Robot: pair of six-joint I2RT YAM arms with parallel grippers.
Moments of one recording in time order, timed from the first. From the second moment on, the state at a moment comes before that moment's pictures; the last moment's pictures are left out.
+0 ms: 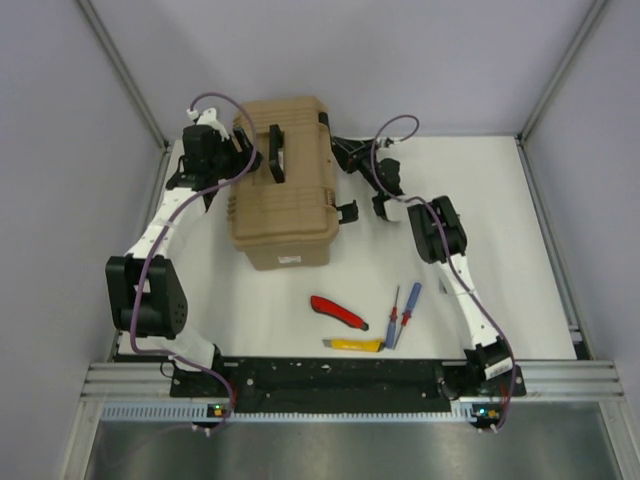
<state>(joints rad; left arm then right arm) -0.07 1.62 1.35 -0.16 0.19 -0.39 0.38 2.78 1.99 1.09 -0.27 1.77</state>
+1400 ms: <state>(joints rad) -0.12 1.62 1.33 -0.15 0.06 -0.39 0.36 2.13 1.53 0.59 -0.19 1.11</state>
